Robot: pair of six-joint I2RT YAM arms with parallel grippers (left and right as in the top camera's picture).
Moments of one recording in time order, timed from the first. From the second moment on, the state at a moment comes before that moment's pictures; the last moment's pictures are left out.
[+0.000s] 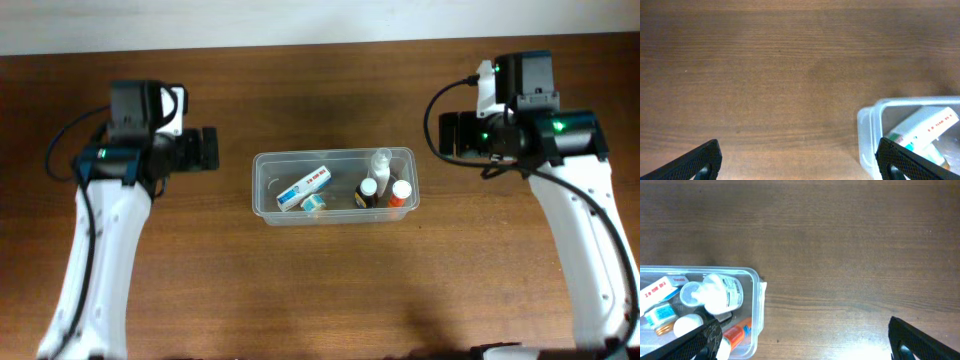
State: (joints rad) left arm -0.01 1.47 1.37 -0.85 0.01 0.00; right arm 0.06 1.50 1.54 -1.06 0.02 0.05
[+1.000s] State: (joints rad) left arm -0.01 0.71 0.69 -0.74 -0.03 -0.01; right arm 0.06 0.61 0.66 -0.73 0.03 0.08
